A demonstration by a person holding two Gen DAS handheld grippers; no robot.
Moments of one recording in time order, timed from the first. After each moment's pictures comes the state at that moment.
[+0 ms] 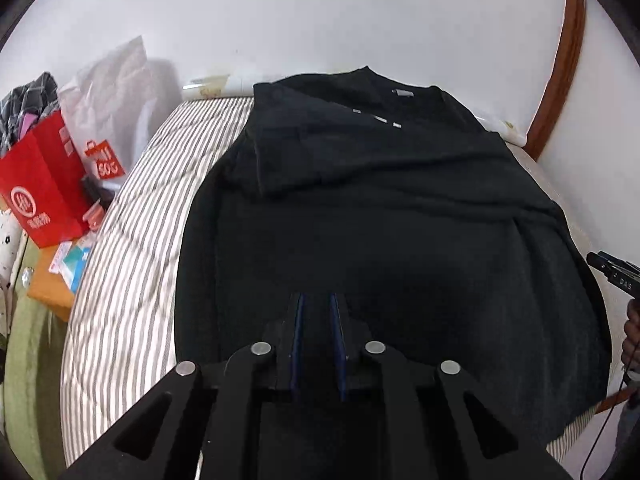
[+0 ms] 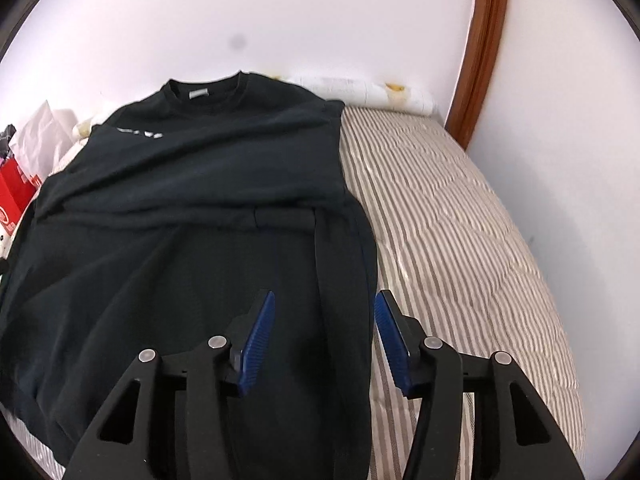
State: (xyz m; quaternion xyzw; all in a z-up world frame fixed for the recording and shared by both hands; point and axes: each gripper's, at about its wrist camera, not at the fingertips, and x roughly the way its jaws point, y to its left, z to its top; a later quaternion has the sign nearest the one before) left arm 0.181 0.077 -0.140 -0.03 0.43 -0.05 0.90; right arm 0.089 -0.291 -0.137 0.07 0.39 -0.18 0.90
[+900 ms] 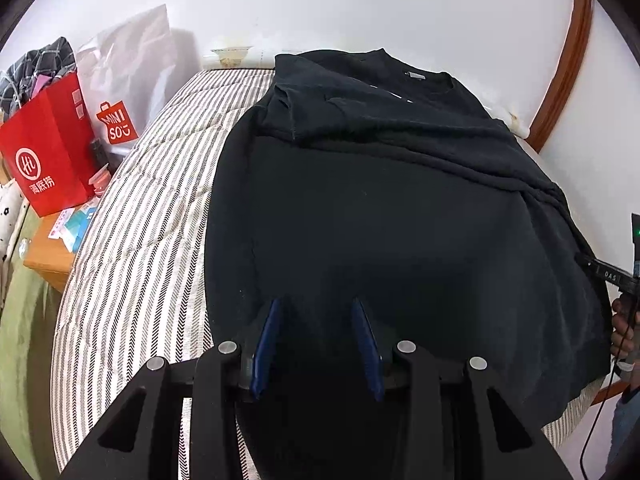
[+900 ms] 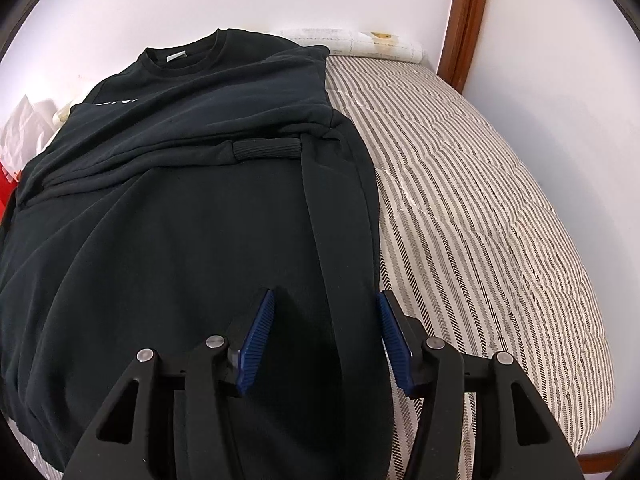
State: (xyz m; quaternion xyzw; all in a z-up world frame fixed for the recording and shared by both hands) left arm 0.148 0.104 -0.165 -0.05 0.44 -0.05 0.89; right arm 0.085 -0.293 -0.182 0.10 0.43 -0.19 0.88
